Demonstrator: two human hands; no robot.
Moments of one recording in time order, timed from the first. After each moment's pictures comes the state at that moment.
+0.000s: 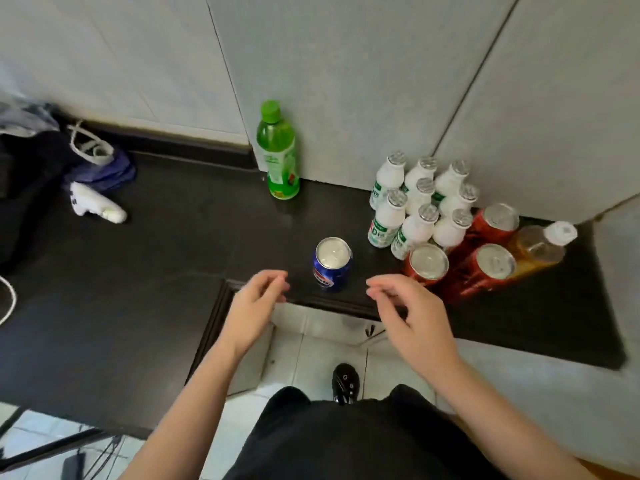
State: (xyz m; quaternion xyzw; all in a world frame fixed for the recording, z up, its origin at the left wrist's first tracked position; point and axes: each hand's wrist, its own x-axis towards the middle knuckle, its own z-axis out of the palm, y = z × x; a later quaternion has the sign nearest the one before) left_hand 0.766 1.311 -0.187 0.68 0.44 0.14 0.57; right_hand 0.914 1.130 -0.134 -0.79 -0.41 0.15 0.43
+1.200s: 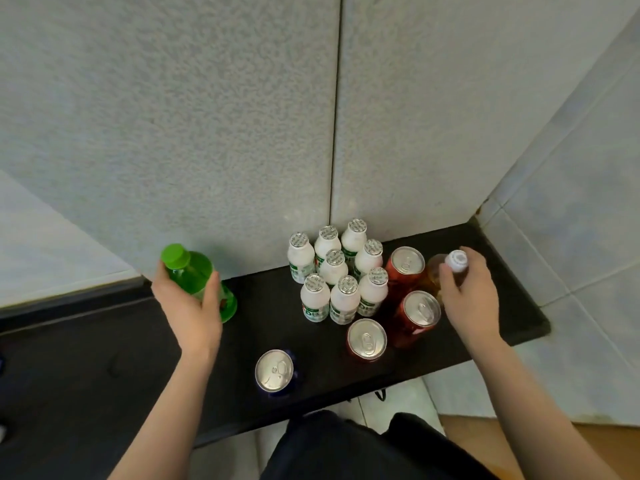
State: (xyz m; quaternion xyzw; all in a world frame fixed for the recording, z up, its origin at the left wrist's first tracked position) left_hand 0.933 1.430 -0.178 0.76 0.34 0.38 0.39; right_hand 1.068 1.084 -0.146 -0.93 0.01 -0.09 0.37
